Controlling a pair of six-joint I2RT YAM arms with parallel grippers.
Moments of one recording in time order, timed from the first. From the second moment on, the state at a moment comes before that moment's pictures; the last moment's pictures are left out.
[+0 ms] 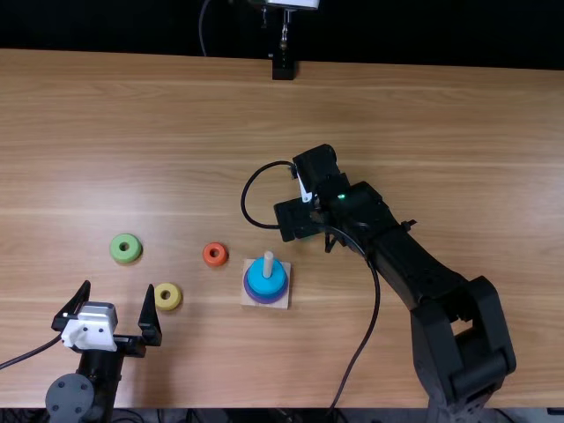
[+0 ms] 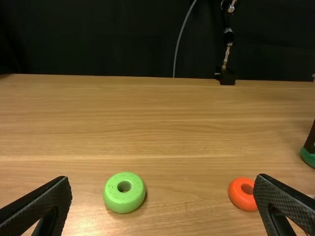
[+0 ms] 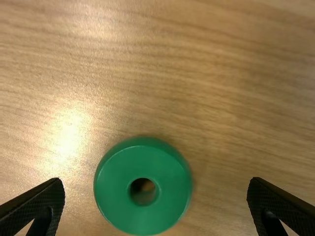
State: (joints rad) left arm -0.10 0.01 0.04 -0.13 -0.02 -0.09; right arm 0.45 2.01 1.44 -0.60 0.03 0.11
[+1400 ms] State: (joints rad) left arm -0.10 0.01 0.04 -0.13 -0.02 -0.09; right arm 0.45 2.06 1.45 -0.60 0.02 0.14
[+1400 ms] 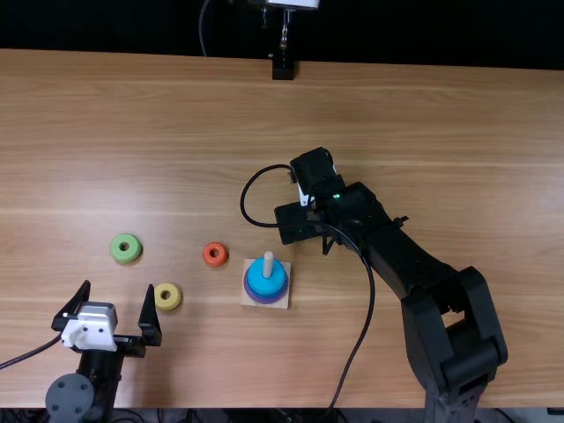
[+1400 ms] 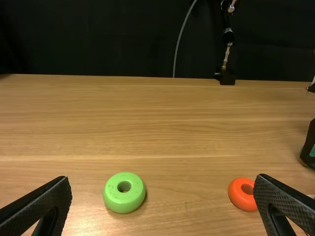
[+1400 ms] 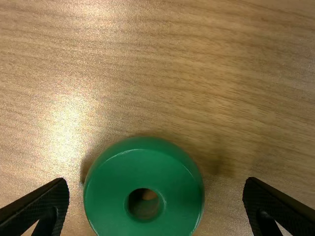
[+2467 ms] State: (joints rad) left arm -0.10 0.01 0.04 -0.13 -0.02 -0.09; right arm 0.48 2.06 1.45 -0.61 0.02 0.14
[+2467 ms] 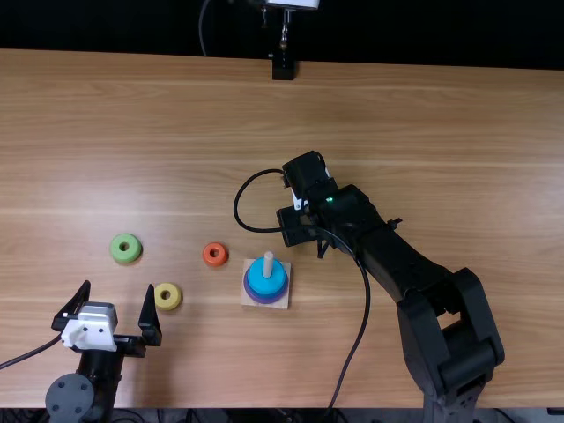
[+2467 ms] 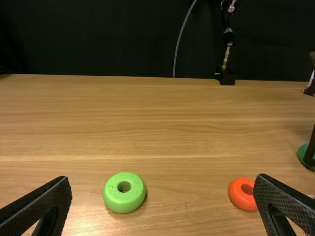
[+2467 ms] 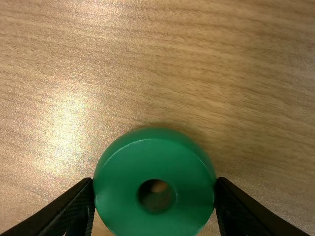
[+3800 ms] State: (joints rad) left arm -0.10 0.01 0.04 -0.13 -0.02 -0.09; right arm 0.57 1.85 1.77 -1.13 0.02 0.14
